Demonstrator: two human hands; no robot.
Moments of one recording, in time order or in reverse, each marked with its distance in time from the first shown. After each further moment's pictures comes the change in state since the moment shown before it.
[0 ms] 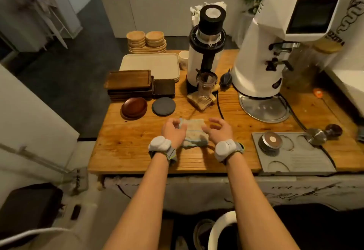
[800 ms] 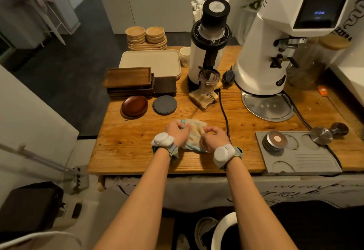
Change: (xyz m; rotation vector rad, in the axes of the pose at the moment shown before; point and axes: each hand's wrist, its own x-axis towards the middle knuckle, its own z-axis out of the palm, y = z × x) left_hand 0.019 -0.011 0.005 0.147 -0.042 -0.025; right_hand -0.017 0.004 0.020 -0.091 -0.042 0.119
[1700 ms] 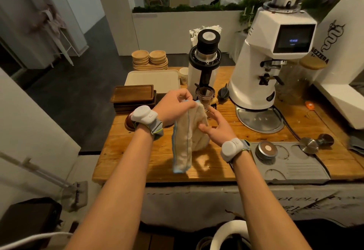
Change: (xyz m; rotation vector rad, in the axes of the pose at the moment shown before) left_hand -0.042 0.122 -0.108 -0.126 -0.212 0.491; right_hand -0.037 -0.068 -0.049 -0.021 -0.177 -0.451
